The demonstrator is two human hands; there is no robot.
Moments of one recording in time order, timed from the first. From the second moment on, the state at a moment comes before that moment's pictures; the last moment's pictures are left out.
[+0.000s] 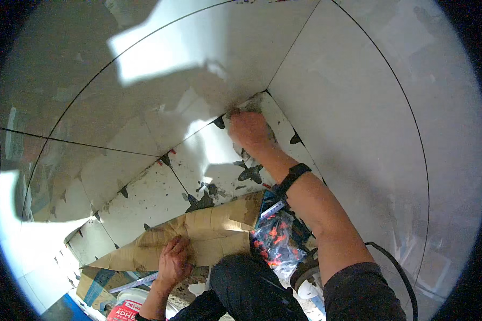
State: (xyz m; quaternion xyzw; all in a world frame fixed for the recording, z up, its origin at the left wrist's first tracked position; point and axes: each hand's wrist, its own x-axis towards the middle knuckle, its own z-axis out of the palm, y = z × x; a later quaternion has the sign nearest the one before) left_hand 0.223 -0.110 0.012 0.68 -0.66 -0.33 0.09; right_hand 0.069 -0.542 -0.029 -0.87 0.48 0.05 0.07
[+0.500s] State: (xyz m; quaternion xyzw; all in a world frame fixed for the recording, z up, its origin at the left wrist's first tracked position) left_hand 0.224 -0.118 0.010 0.66 -0.66 -0.33 0.08; right_hand 0.056 -0.577 -0.062 -0.87 0.47 -0.05 -0.12
